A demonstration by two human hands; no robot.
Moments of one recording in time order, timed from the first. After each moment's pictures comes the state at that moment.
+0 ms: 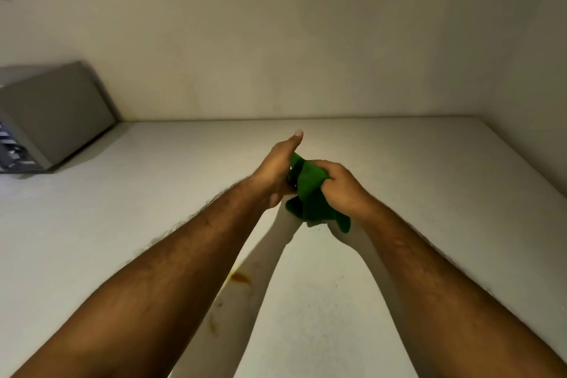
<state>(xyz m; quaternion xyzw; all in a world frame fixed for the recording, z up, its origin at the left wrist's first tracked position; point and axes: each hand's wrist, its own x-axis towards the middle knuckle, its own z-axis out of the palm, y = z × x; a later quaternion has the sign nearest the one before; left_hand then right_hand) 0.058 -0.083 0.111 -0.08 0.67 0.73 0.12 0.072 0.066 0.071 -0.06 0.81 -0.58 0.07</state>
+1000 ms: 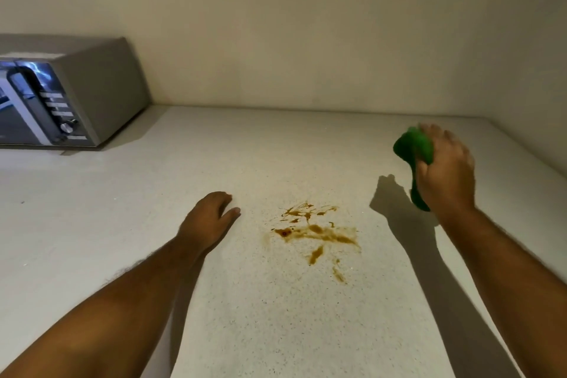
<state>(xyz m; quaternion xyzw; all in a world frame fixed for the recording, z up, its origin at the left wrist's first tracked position) 0.149 -0.473 -0.034 0.03 0.95 0.29 -0.04 0.163 -0.003 0.089 0.06 0.92 -0.24 -0.31</state>
